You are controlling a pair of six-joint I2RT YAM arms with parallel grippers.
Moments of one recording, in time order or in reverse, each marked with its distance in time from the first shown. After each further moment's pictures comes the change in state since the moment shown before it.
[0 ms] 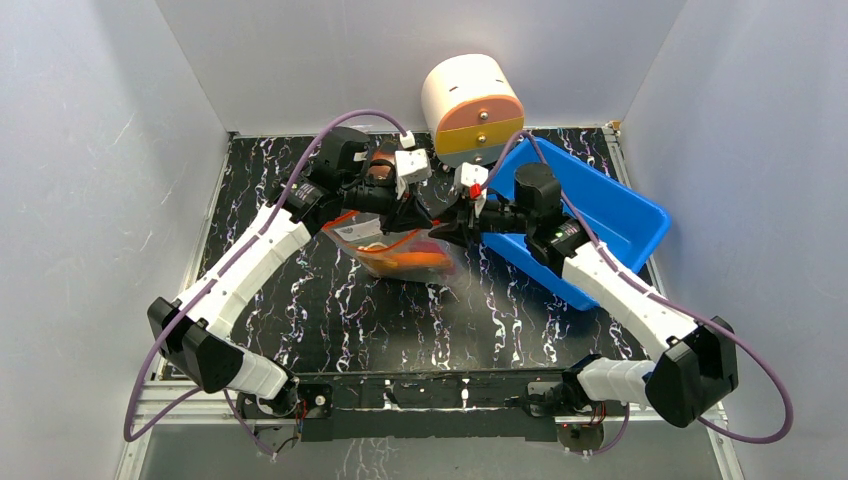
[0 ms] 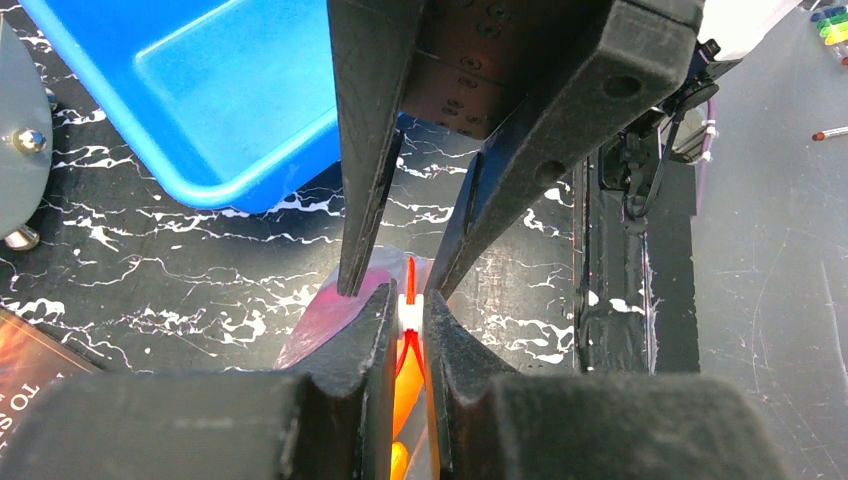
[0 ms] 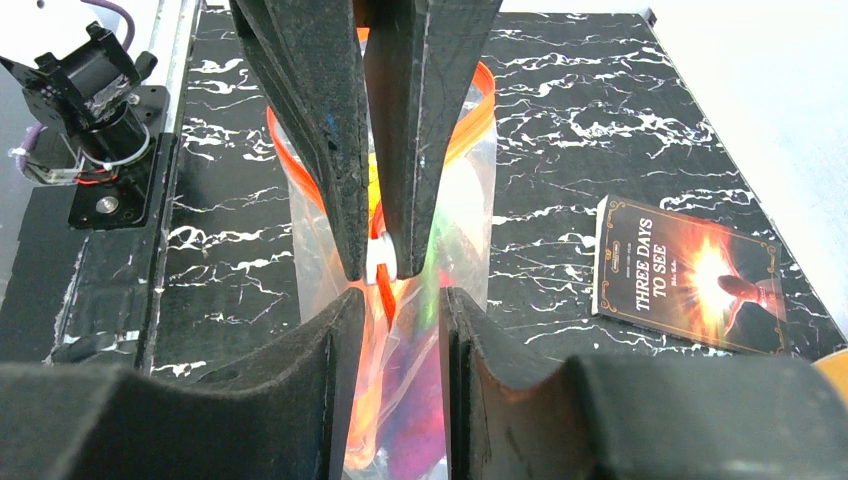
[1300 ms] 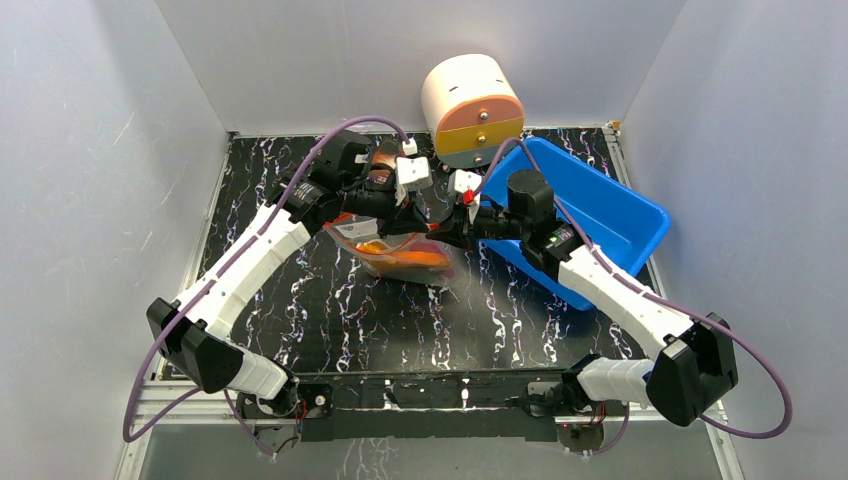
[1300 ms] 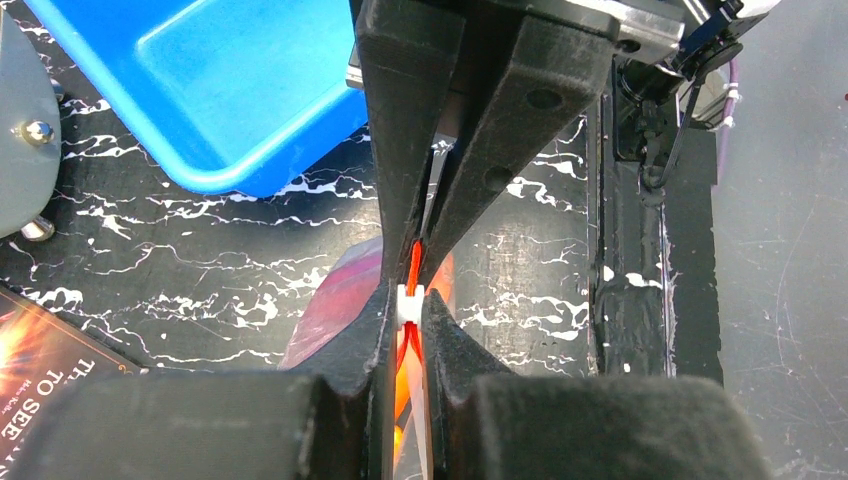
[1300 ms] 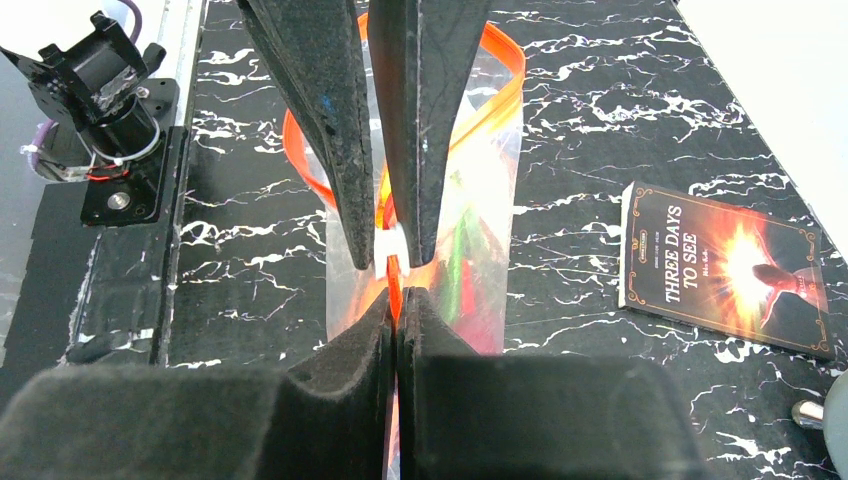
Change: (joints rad) left arm -0.003 0.000 0.014 -0.079 -0.028 0.093; right arm 0.027 0.014 -0.035 0.030 0.023 0.017
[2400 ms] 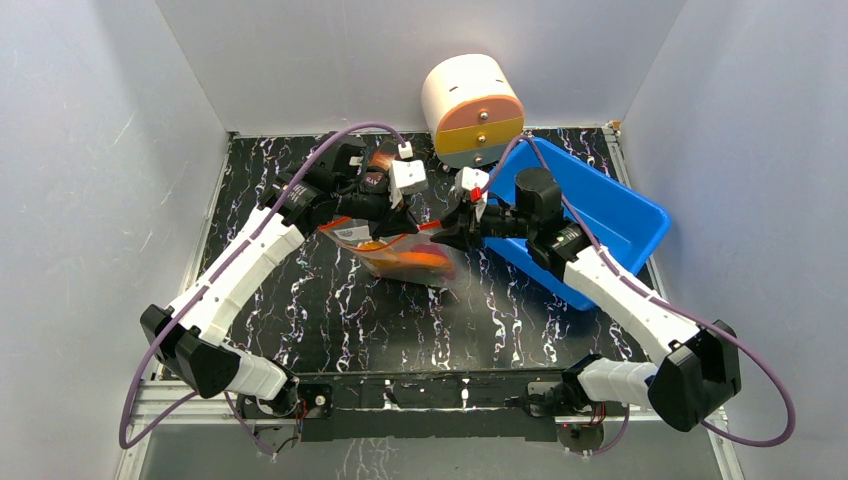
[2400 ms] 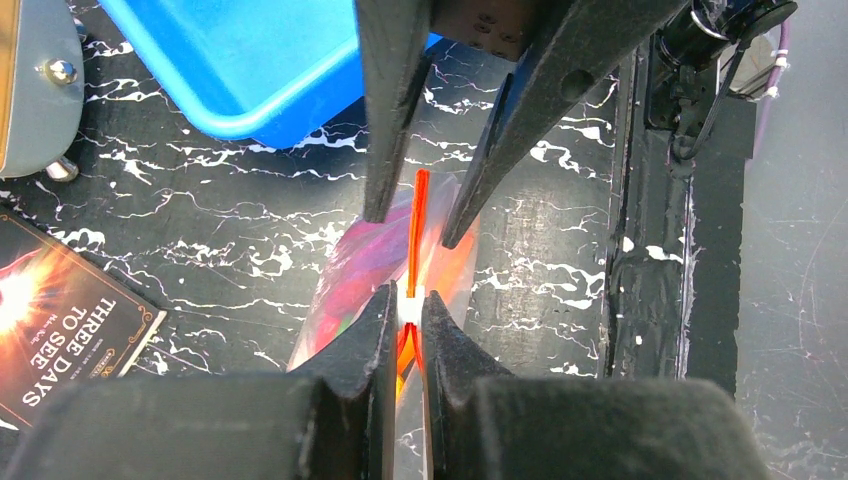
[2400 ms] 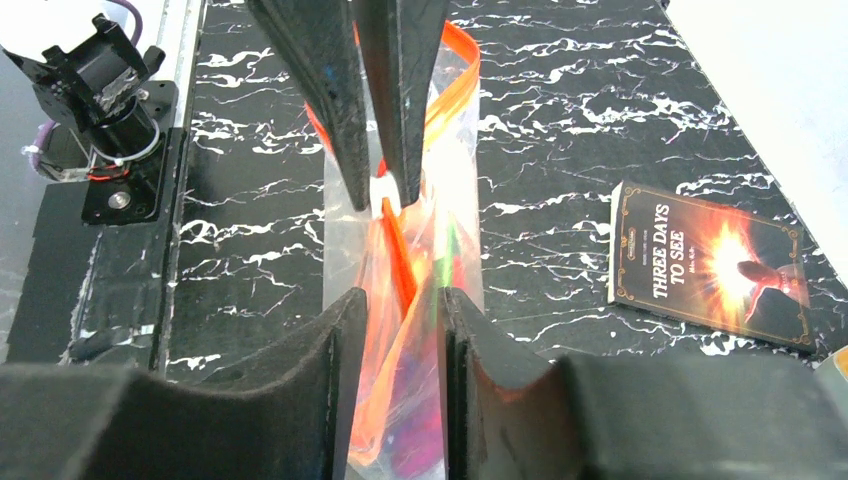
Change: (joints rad) left arm 0.002 -0.028 0.006 -0.081 -0.087 0.031; right arm -0.022 -0.038 -0.006 -0.028 -0.018 0.003
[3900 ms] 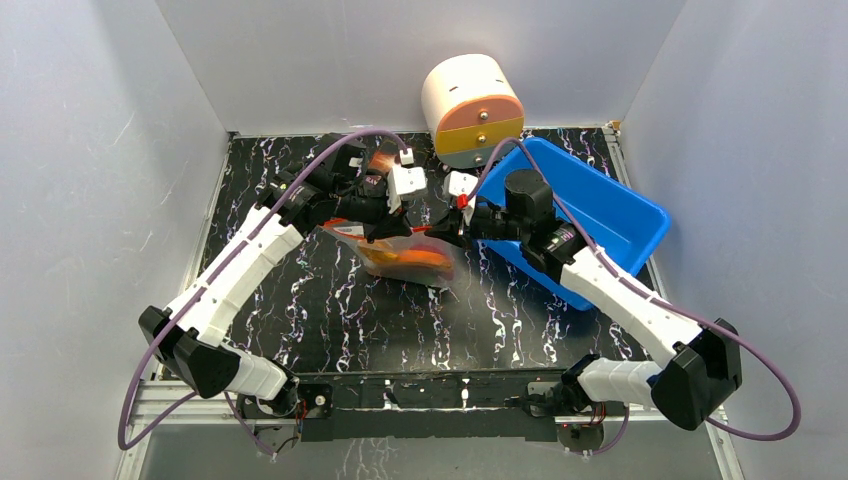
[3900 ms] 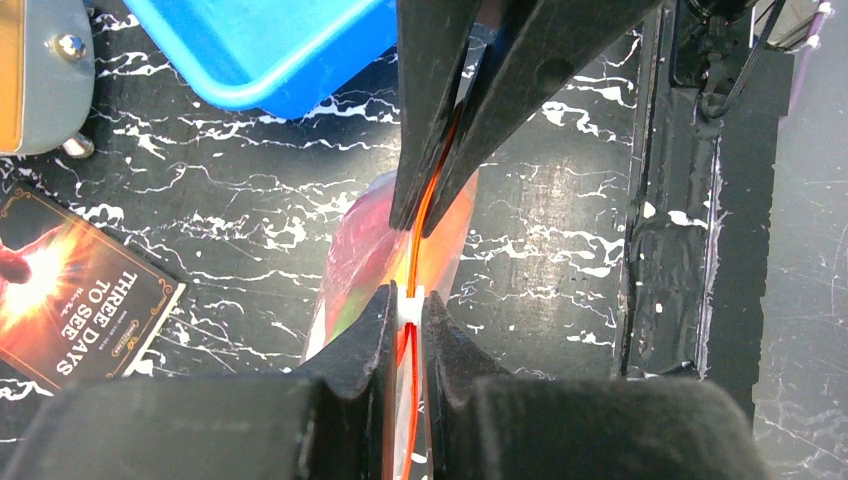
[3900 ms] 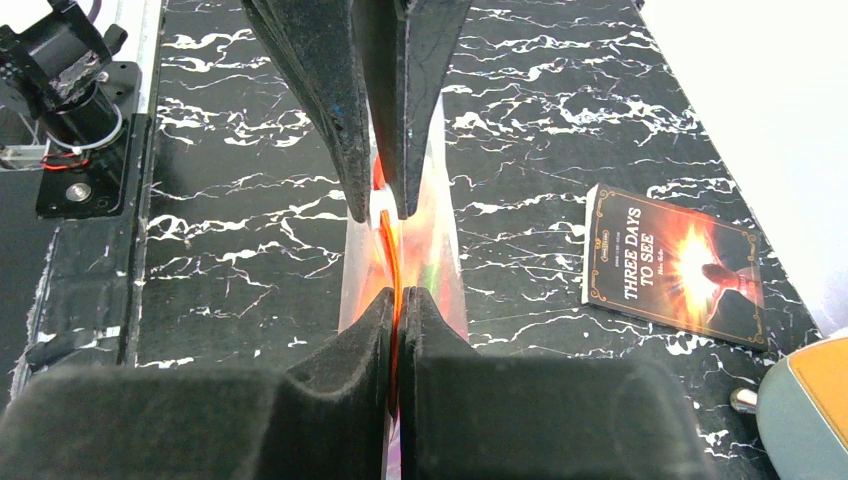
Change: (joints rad) left arm 0.000 0.000 0.028 -0.090 -0.053 0.080; right arm 0.070 0.016 0.055 -0.055 0.118 -0.073
